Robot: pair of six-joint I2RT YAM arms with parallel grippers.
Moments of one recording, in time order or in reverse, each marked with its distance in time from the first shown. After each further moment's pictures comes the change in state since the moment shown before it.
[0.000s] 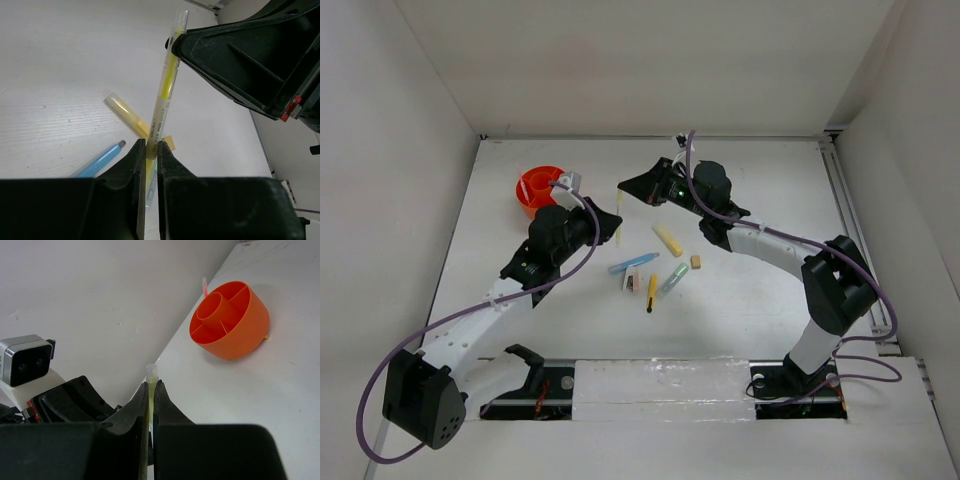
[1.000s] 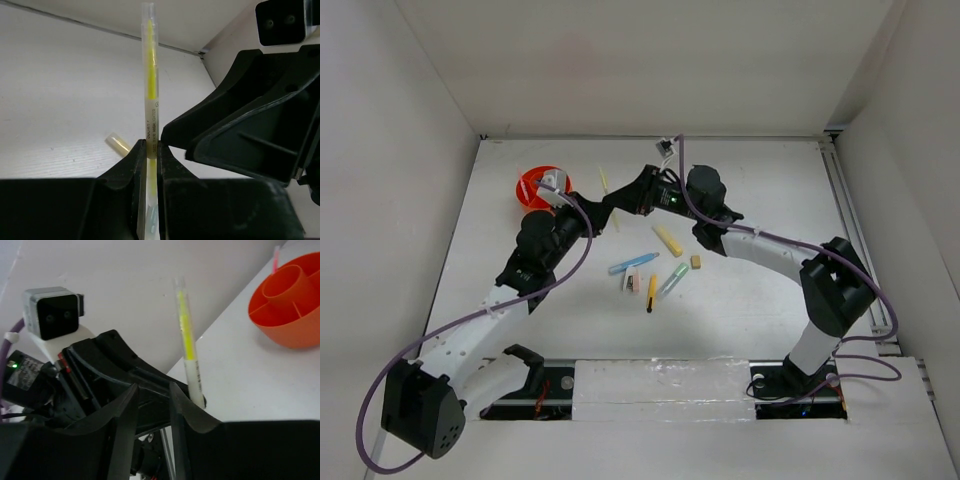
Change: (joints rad) left arm 0.027 -0.048 -0.056 0.190 -0.024 0.031; right arm 0.051 0.000 0.008 0.068 -0.137 0.056
